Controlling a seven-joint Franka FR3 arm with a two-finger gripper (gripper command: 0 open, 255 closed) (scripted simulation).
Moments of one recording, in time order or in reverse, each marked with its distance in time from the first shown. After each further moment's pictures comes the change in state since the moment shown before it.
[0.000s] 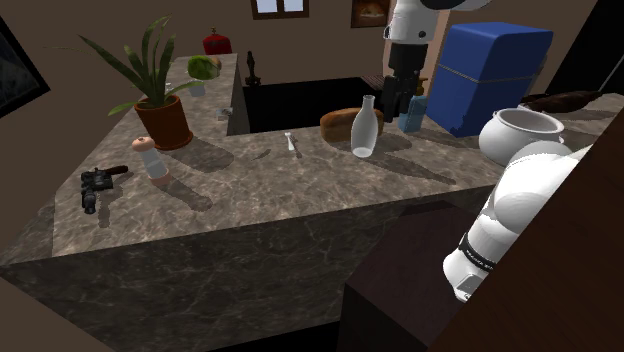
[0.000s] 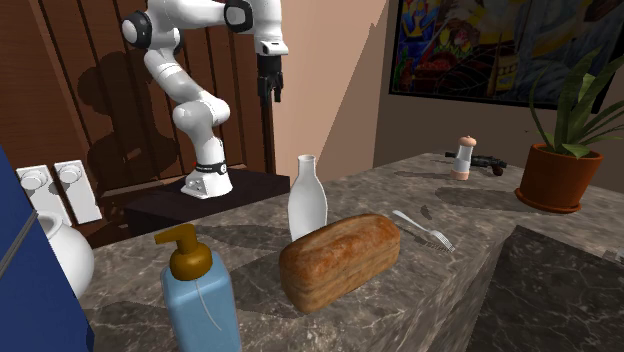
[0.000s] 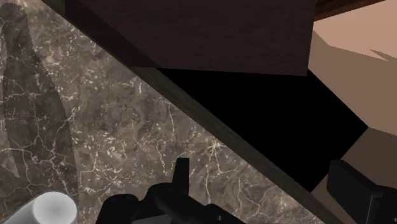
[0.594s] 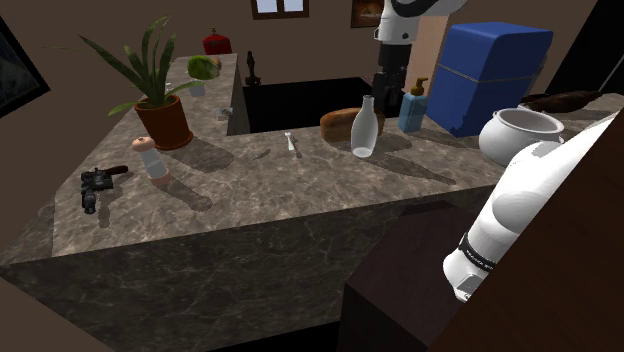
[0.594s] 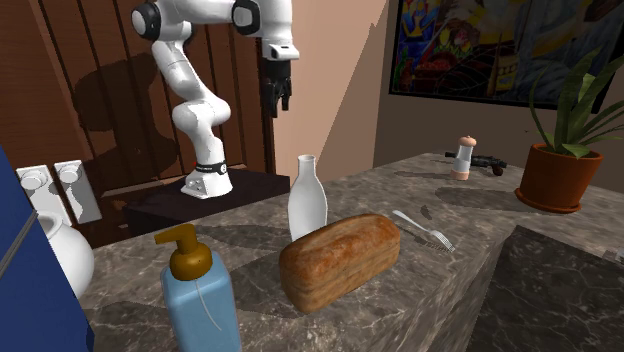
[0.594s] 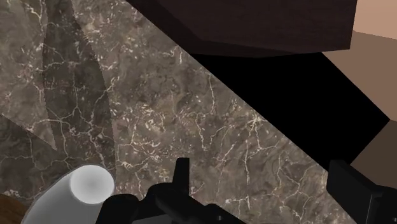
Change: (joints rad) arm -0.035 0.220 -0.090 0.117 -0.068 0.098 -0.110
